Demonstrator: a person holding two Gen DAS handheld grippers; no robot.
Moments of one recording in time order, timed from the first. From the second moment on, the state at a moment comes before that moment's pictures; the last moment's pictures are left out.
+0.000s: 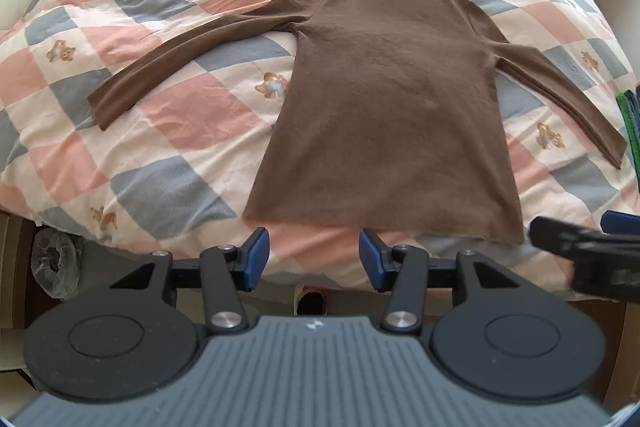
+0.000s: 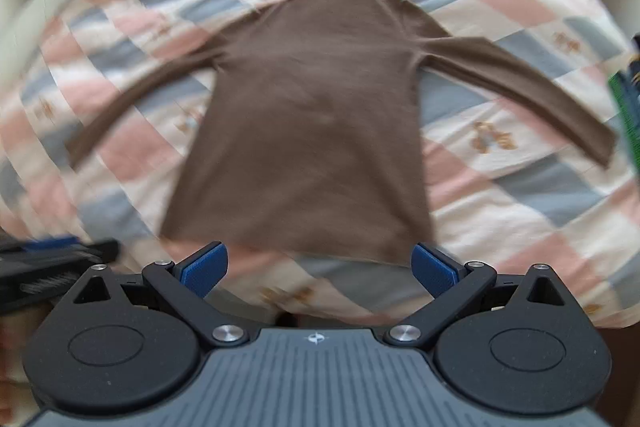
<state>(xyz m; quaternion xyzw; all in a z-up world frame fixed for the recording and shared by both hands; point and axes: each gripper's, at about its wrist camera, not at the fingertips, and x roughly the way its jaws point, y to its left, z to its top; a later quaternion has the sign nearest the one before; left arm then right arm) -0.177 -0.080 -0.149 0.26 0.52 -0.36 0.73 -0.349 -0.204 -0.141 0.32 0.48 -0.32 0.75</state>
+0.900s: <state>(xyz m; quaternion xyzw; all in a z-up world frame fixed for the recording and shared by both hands) 0.041 -0.188 -0.246 0.26 0.57 -0.34 0.70 -0.153 -0.319 -0.235 0.31 0.55 -0.37 0.68</state>
